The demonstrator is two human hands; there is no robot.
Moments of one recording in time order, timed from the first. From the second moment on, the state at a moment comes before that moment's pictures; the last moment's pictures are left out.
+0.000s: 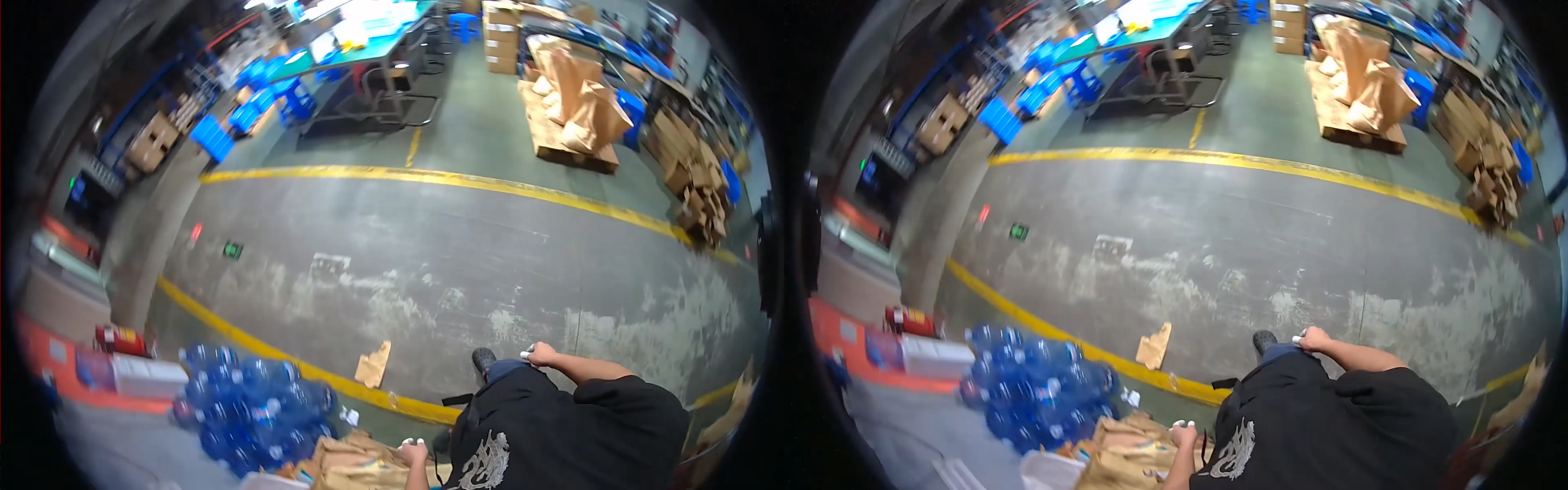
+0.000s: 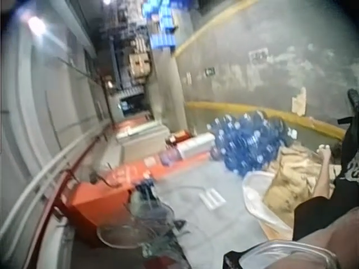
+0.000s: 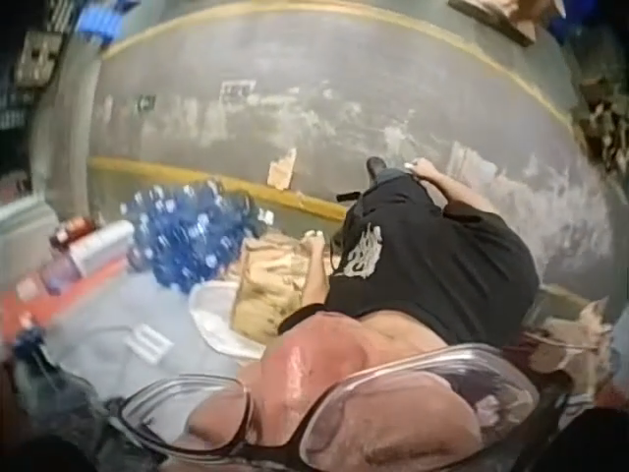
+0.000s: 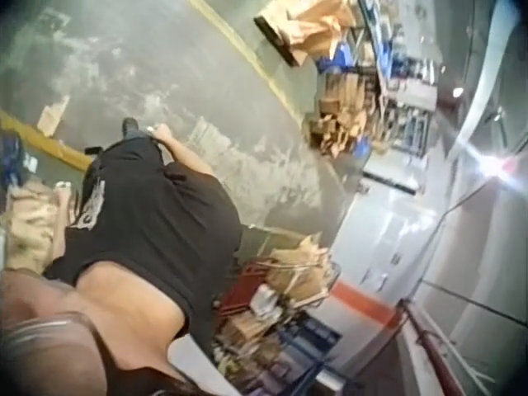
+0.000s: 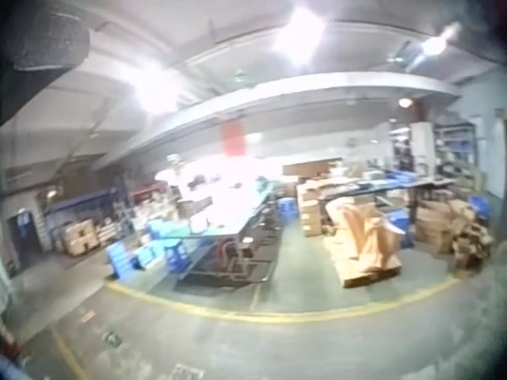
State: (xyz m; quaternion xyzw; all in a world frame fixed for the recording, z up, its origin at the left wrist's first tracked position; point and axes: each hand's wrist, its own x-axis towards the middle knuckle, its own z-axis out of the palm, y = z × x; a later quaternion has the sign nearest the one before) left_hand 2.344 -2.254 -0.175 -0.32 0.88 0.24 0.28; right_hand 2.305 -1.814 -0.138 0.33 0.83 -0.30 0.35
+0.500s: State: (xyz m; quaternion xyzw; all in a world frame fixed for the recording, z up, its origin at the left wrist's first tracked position) left_hand 2.122 -2.316 -0.119 0.00 0.95 0.07 0.31; right_hand 2.161 -1.641 -0.166 0.59 0.56 -0.58 0.11
